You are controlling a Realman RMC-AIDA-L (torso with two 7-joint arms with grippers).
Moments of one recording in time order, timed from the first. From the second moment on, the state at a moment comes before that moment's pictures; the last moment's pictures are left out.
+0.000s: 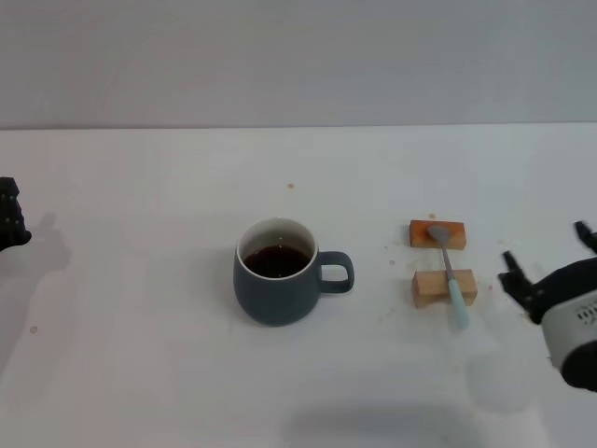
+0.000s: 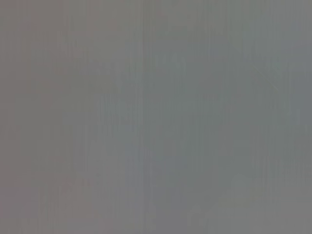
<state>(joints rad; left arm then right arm) -0.28 -1.98 -1.33 -0.32 2.89 0.94 -0.30 -0.35 2.08 0.88 1.68 -1.23 -0.42 -2.18</state>
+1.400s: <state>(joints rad) -0.27 -1.99 -1.34 -0.32 2.89 0.94 -0.30 -0.25 1.93 0.84 1.46 -2.37 -0.68 -0.75</state>
